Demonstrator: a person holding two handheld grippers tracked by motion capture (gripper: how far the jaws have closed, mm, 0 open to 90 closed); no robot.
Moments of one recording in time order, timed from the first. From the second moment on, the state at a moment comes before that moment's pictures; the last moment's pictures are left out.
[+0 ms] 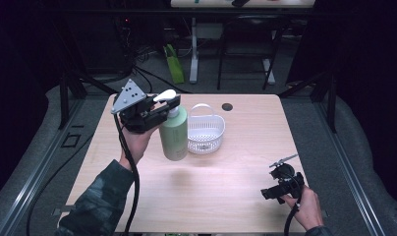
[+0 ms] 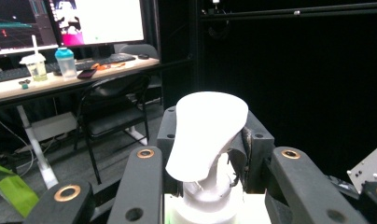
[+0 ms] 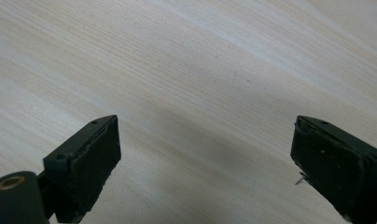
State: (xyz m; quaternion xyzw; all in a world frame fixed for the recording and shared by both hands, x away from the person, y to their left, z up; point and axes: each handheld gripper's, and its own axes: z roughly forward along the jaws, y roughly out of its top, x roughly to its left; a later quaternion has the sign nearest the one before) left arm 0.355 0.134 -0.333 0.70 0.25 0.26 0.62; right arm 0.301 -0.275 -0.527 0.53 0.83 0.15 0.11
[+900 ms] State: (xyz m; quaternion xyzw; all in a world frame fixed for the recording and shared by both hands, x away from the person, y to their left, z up) left arm 0.368 0.126 -0.307 0.69 0.24 0.27 0.62; right arm 0.301 -0.275 -0.527 0.53 0.83 0.15 0.11
